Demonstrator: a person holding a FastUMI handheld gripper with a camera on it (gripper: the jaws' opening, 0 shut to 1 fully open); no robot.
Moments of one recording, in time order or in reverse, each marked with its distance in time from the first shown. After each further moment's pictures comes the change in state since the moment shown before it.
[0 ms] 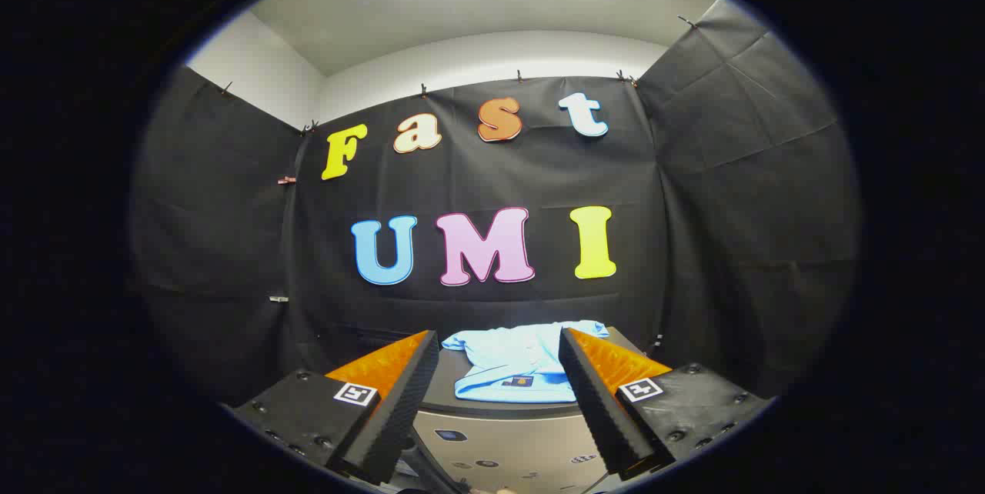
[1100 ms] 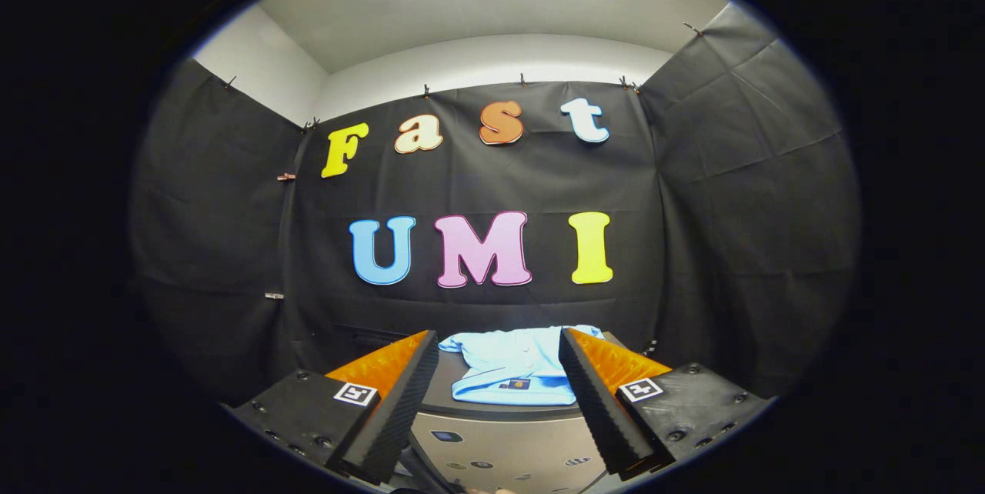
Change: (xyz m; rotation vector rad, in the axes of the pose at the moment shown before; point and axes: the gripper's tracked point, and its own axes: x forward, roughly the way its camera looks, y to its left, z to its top) arm 0.001 0.002 0.002 -0.029 -0.011 -0.010
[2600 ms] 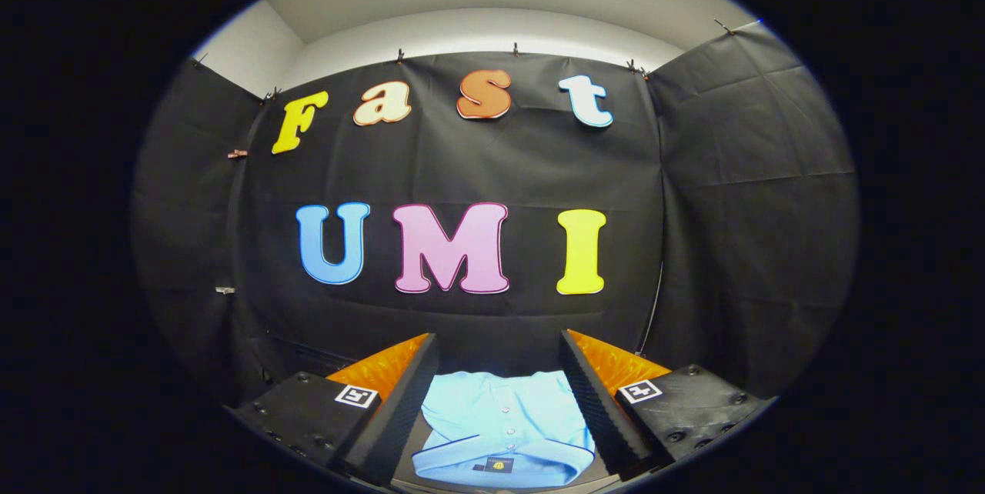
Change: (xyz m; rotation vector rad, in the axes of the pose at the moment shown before) arm 0.201 -0.016 0.015 -0.071 0.121 -0.102
